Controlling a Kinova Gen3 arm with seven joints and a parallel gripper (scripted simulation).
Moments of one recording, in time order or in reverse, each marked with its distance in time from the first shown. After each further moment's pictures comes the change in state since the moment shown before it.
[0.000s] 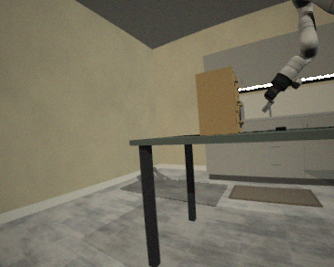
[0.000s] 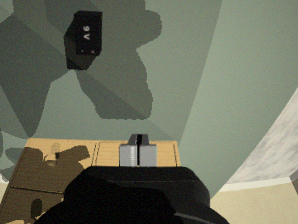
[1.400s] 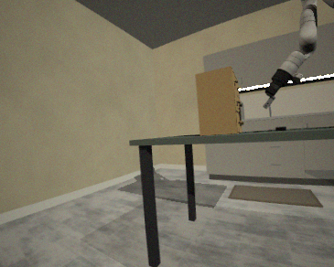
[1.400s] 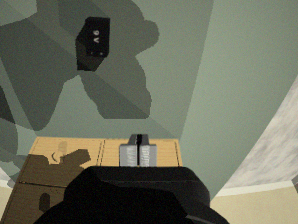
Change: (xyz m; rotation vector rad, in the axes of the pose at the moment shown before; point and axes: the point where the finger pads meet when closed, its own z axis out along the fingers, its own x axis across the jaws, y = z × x) arm -0.004 0.007 -0.019 0.032 -0.008 0.003
